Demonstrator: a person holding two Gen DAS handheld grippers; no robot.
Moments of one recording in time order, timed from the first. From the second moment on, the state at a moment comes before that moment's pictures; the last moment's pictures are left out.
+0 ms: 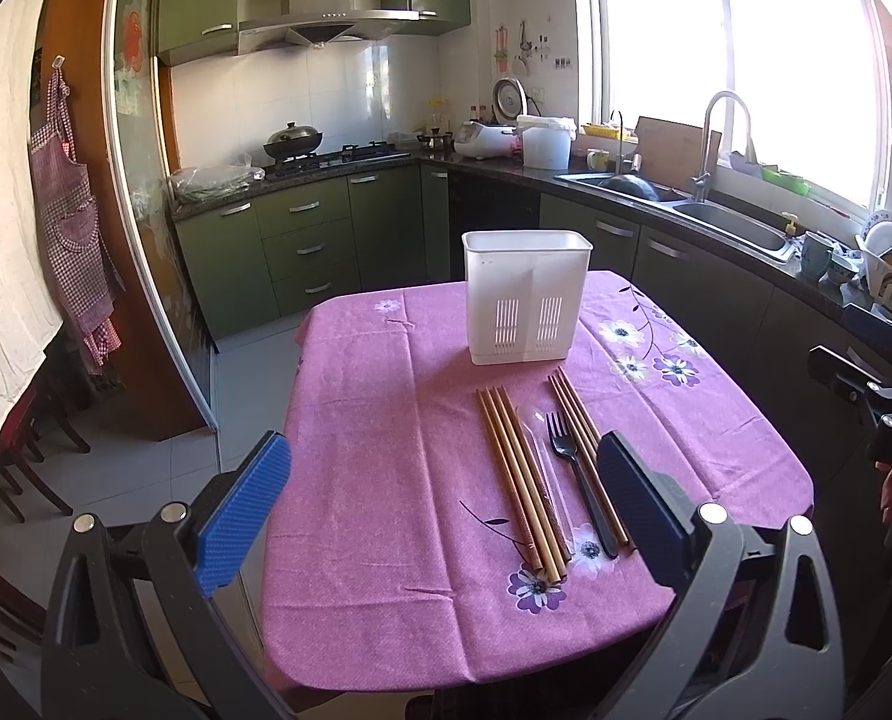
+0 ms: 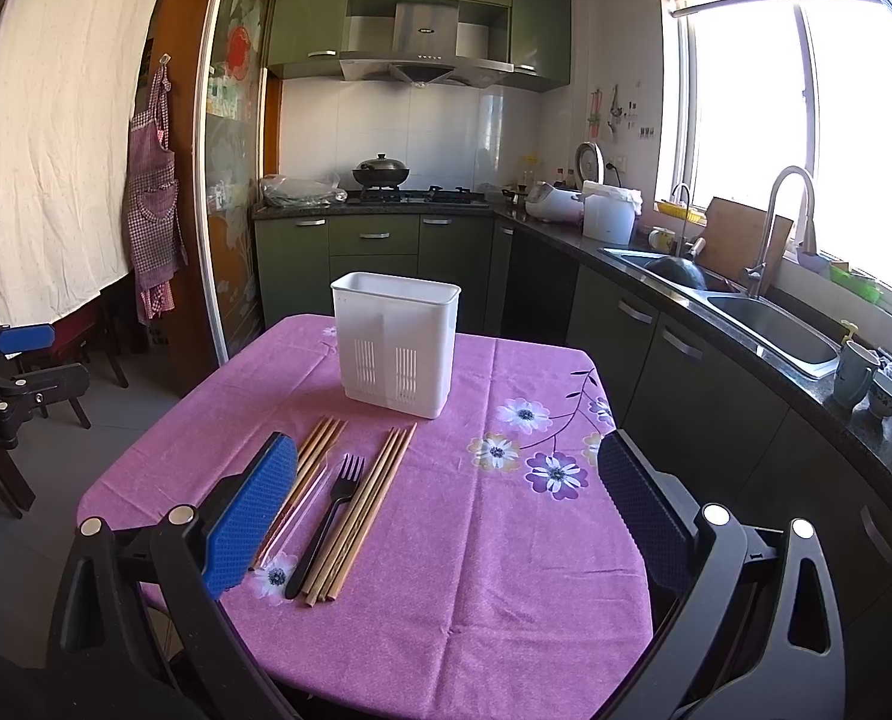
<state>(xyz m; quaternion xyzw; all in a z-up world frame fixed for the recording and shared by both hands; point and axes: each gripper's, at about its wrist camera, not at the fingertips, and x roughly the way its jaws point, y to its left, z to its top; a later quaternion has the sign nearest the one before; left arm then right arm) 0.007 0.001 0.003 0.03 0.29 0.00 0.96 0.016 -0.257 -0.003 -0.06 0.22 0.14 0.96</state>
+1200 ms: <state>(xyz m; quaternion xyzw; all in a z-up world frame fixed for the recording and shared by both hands) 0.007 0.001 0.003 0.03 0.29 0.00 0.96 0.018 -0.255 -0.009 -0.06 0.22 0.14 0.96</state>
